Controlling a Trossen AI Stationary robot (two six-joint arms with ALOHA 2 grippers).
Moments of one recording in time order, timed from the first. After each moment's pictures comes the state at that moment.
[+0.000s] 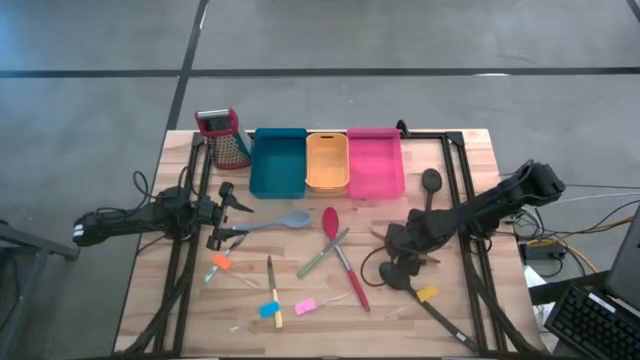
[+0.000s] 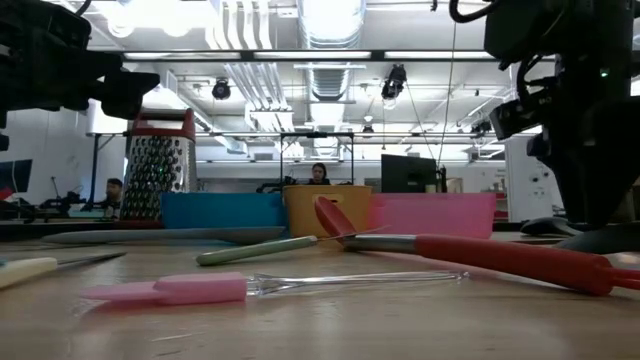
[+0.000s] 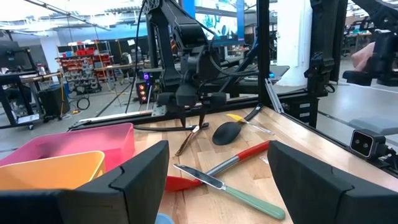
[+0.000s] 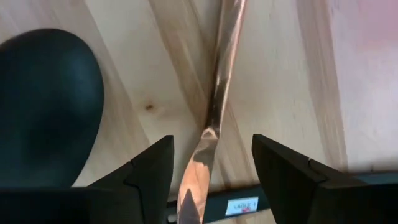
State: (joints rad) left arm 0.13 0.07 0.01 0.05 0.30 0.09; right arm 0.31 1.47 0.78 -0.85 0.09 0.65
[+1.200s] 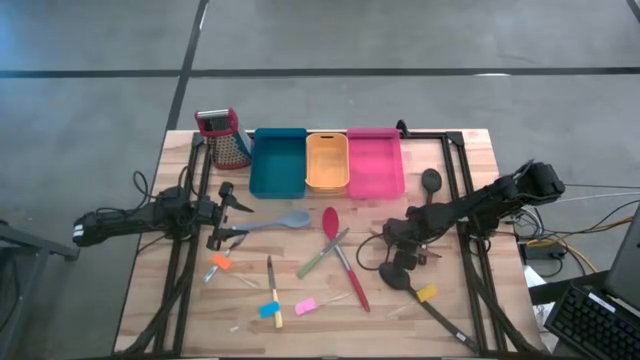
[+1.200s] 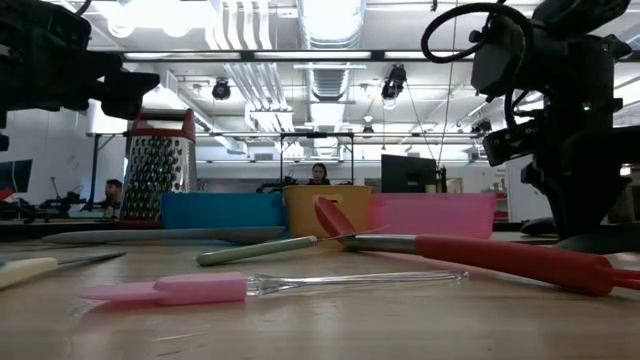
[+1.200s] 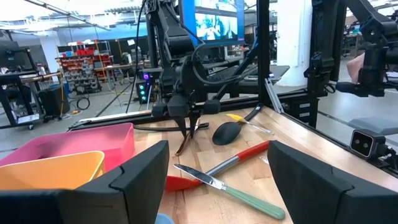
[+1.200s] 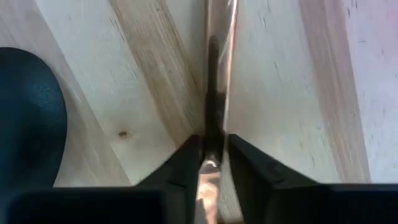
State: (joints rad) left arm 0.13 0.07 0.01 0.05 0.30 0.09; right arm 0.19 1.49 0.66 -0.67 0.02 0.57
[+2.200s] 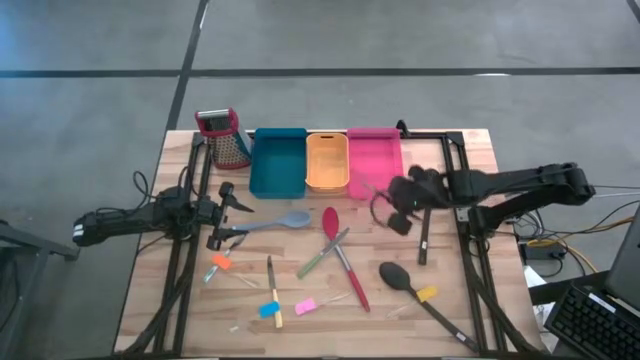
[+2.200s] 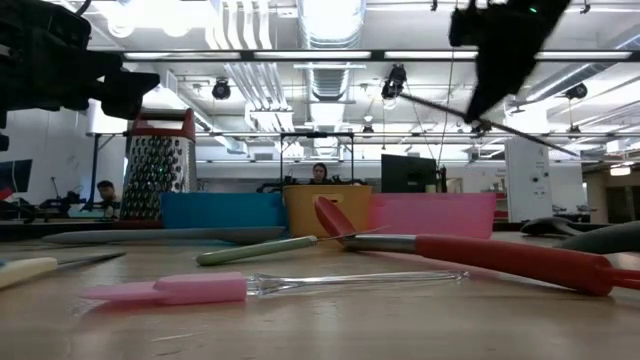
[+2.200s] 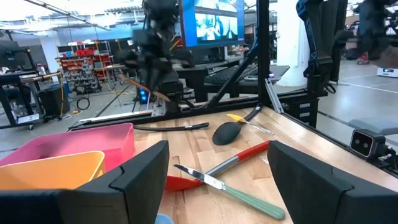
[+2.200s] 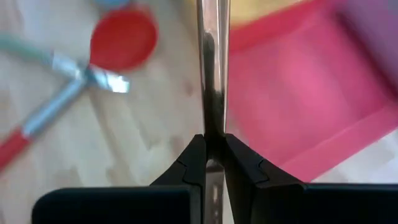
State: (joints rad) left arm 0.13 0.07 0.01 0.05 0.30 0.09; right arm 0.01 1.15 0.95 -0.80 0.32 0.38
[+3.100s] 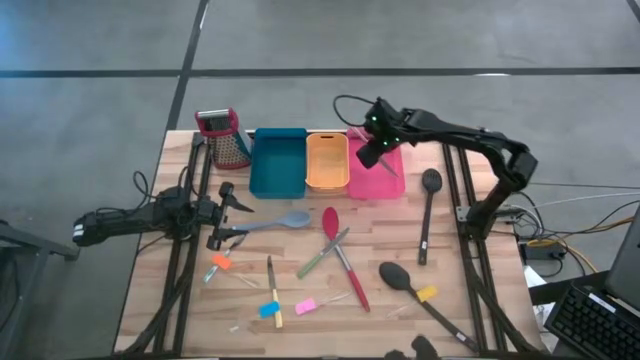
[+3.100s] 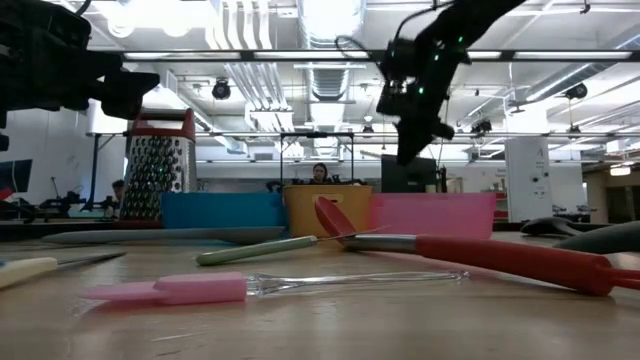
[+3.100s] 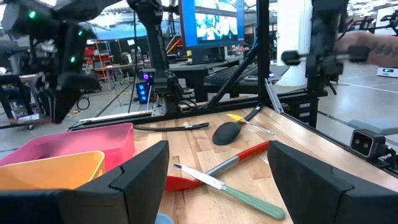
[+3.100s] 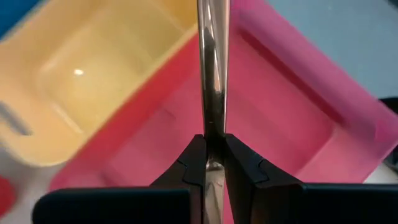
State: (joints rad) left arm 0.13 0.07 0.01 0.05 0.30 0.09; right arm -0.62 1.67 1.31 -0.74 0.04 0.21
